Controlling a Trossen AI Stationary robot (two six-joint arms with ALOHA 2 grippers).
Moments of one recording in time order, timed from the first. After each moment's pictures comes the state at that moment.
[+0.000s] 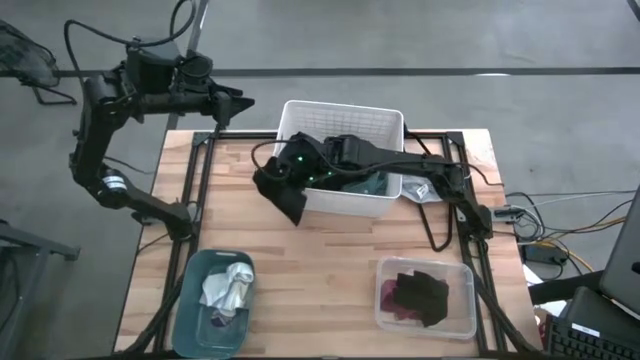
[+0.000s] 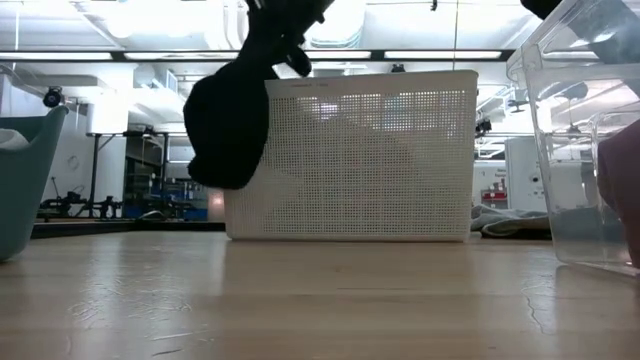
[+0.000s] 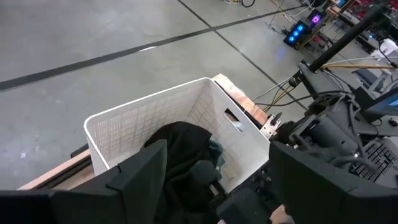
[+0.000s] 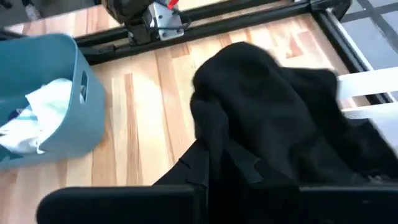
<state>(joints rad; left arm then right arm) 0.51 1.34 2.22 -1.27 0.03 -0.44 -0.12 2.18 2.27 -0.83 -0.03 0.17</state>
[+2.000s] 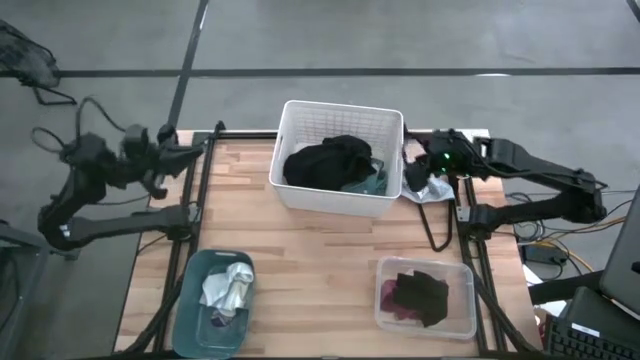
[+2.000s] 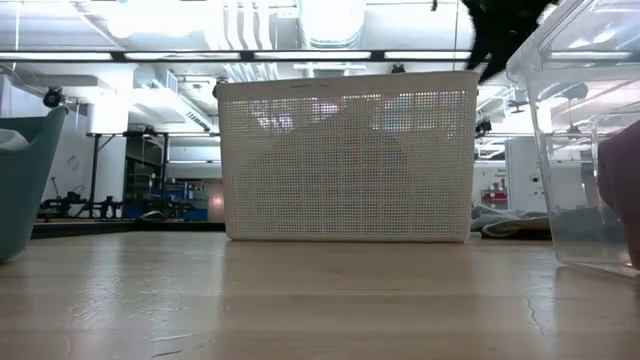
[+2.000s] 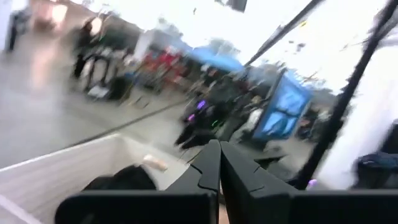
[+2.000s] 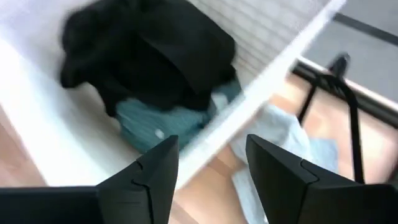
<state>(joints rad) 0.32 0.51 1.02 -0.42 0.12 -0.36 -0.29 1.01 1.16 -1.01 0.27 0.57</state>
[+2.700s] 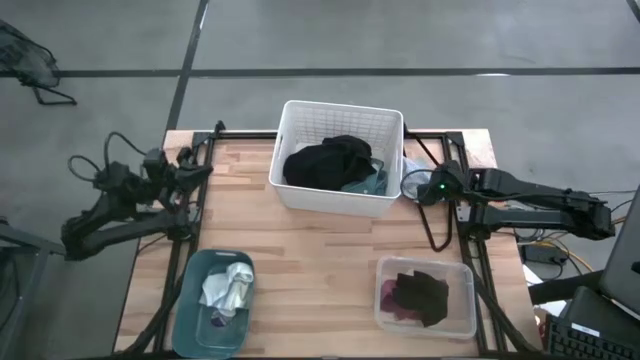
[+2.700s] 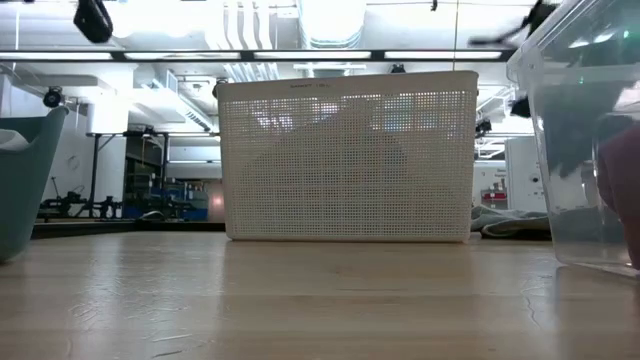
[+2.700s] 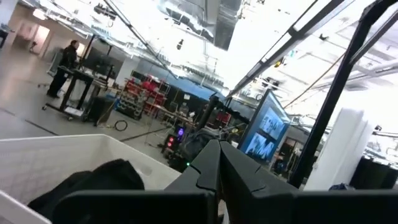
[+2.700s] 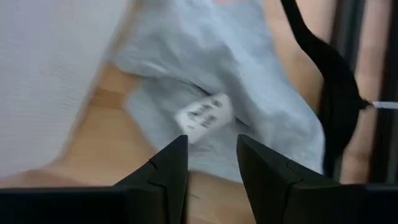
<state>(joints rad) 0.32 0.18 0.54 -0.08 0.13 -0.48 -0.35 0.73 0.58 -1.02 0.36 0.95</state>
